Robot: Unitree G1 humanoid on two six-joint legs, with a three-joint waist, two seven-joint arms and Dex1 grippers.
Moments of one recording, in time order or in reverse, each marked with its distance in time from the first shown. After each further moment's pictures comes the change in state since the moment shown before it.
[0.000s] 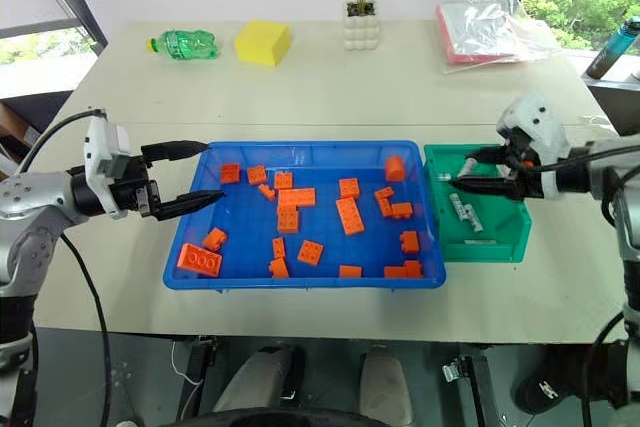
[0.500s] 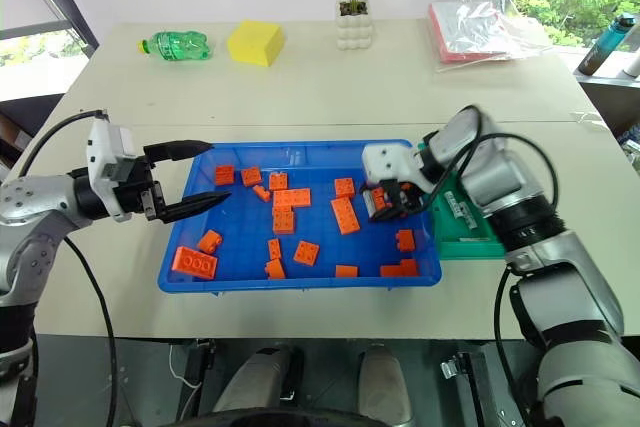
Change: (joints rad) left arm 0.080 -0.020 -0.005 -0.099 -0.001 0.016 0.059; right arm -0.426 0.249 0.465 0.180 -0.199 -0.427 0.285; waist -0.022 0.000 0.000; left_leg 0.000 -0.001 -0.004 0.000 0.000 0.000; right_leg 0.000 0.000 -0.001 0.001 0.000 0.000
